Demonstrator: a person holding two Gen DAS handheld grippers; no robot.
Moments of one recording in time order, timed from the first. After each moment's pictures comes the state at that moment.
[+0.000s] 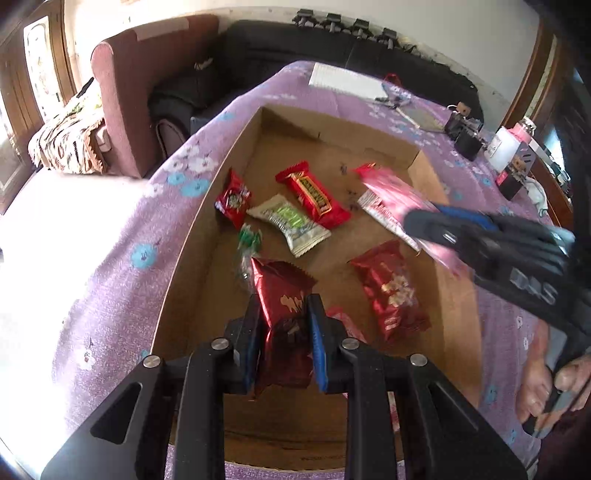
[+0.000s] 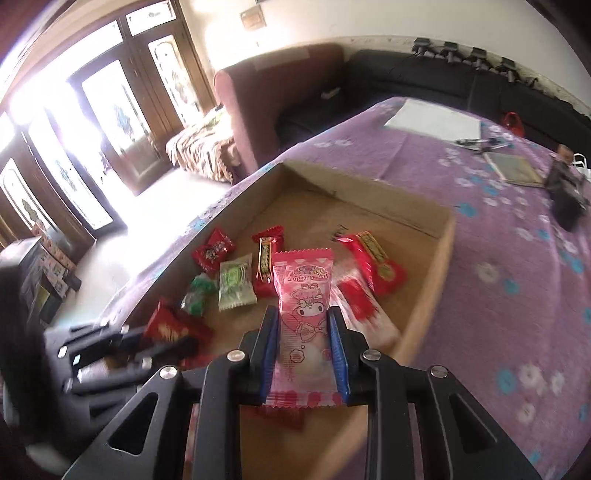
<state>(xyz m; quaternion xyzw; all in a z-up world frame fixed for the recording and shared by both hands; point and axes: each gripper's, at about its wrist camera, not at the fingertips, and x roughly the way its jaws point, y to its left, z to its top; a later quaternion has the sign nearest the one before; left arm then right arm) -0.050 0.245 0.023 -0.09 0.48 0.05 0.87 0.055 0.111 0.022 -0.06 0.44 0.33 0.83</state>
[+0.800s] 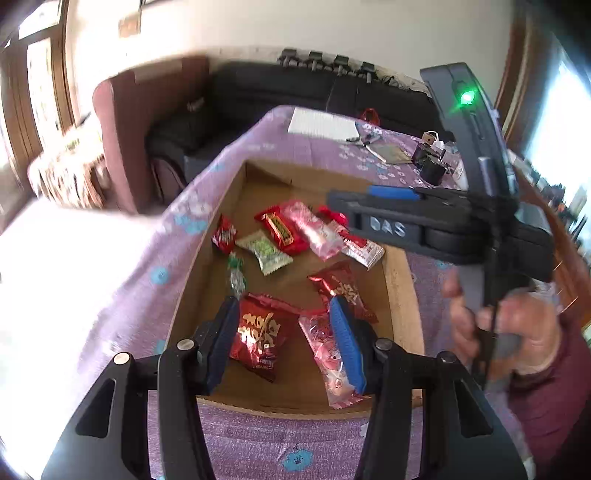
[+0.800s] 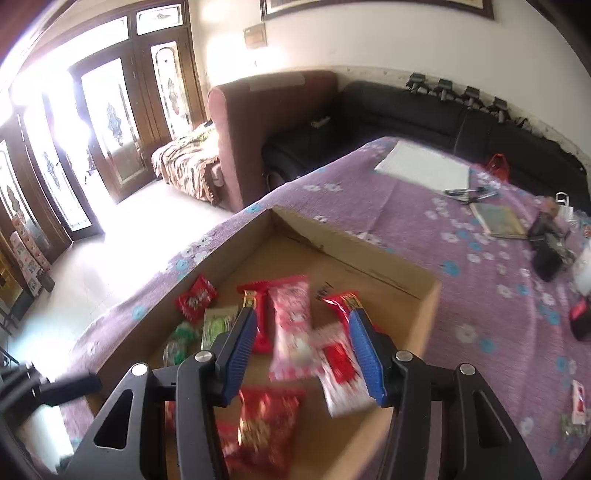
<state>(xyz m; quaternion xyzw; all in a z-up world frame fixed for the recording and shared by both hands) -0.099 0.217 0.081 -0.05 0.40 0.04 0.91 0.058 0.113 0.050 -0.09 0.37 0.30 0.87</state>
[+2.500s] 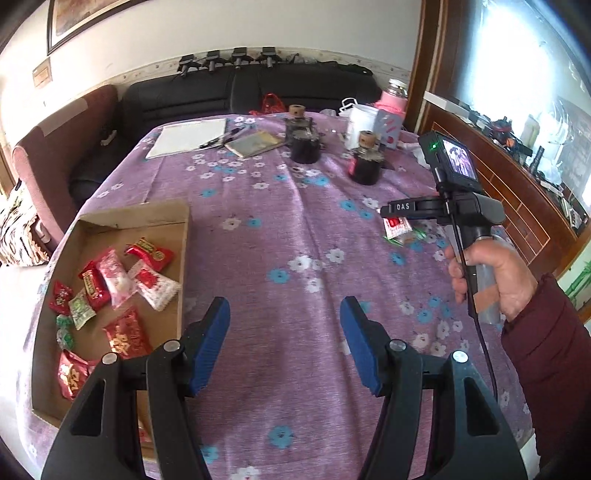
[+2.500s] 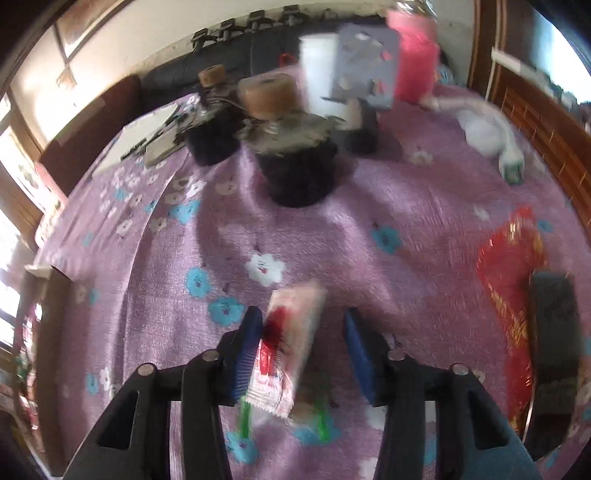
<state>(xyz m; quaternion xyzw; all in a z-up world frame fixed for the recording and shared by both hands) -0.048 0.032 0.088 0.02 0.42 -0.08 0.90 0.179 -0.226 -0.019 0.04 0.50 0.06 0.87</state>
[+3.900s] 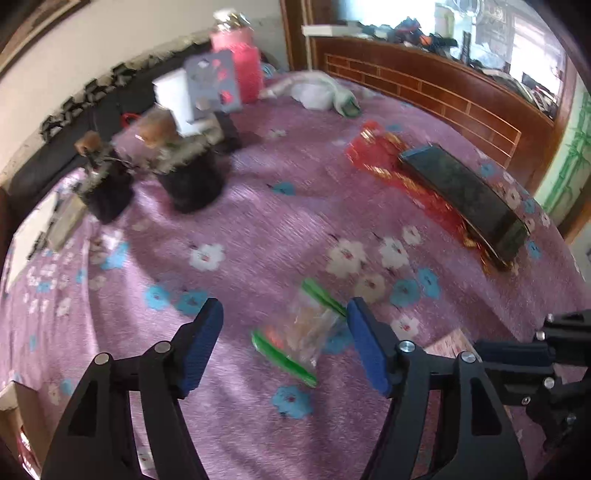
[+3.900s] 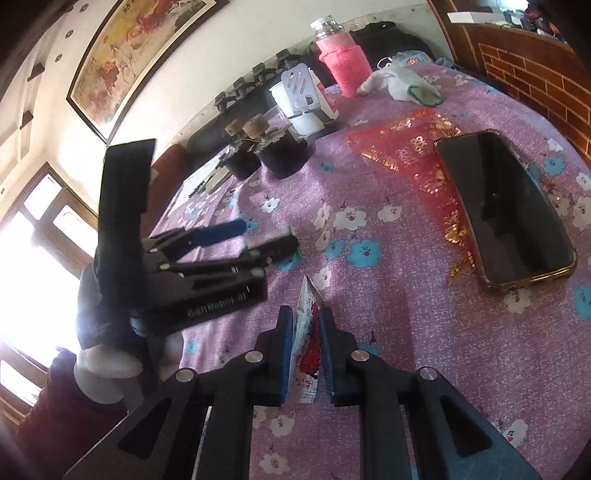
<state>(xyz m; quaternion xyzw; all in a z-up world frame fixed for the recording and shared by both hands) 0.086 -0.176 -0.007 0.20 0.43 -0.25 0.84 0.023 -0.330 -0.026 0.23 0.41 0.14 0.87</state>
